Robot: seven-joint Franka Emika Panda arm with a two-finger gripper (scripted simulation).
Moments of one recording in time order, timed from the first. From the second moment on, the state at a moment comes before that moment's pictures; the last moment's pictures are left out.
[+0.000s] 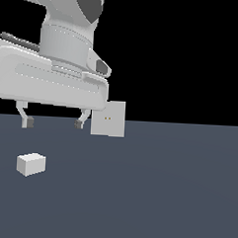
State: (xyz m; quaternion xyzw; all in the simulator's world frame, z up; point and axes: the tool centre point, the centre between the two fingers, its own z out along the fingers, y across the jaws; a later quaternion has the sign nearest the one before) arm -0.047 0.124 0.084 -0.92 -0.37 -0.09 0.05
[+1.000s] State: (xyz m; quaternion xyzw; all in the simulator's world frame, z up) arm -0.072 0.153 0.060 -0.88 -0.46 -0.12 0.06
